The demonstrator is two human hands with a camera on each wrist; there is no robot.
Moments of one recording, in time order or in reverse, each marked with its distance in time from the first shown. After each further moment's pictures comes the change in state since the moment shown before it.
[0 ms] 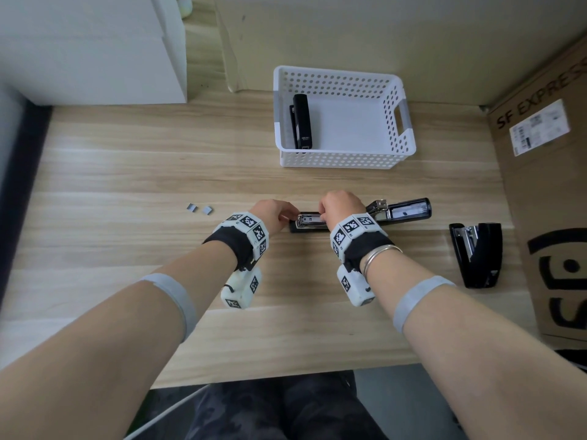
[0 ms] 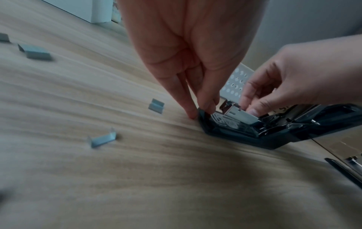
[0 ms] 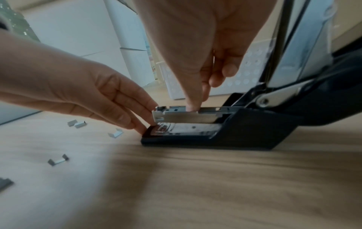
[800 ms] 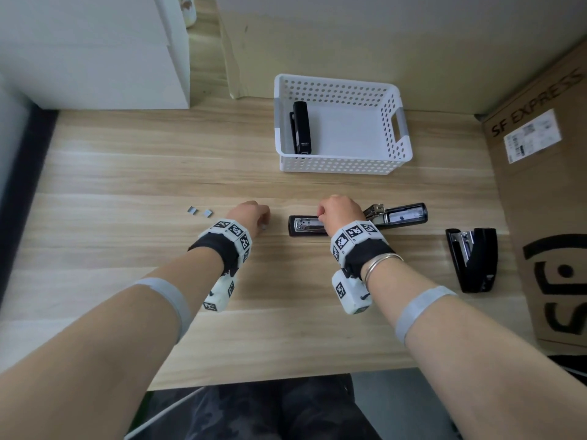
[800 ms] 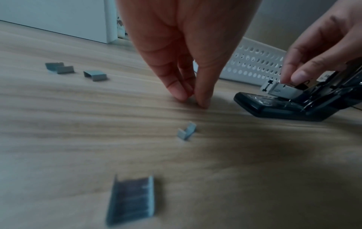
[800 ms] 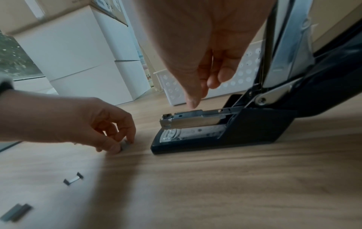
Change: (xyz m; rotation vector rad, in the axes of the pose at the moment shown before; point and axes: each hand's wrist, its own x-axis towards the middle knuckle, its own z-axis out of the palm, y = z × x) left_hand -0.002 -0.034 -0.008 0.261 0.041 -0.084; right_hand -0.013 0.003 -0.005 0.053 0.084 -0.047
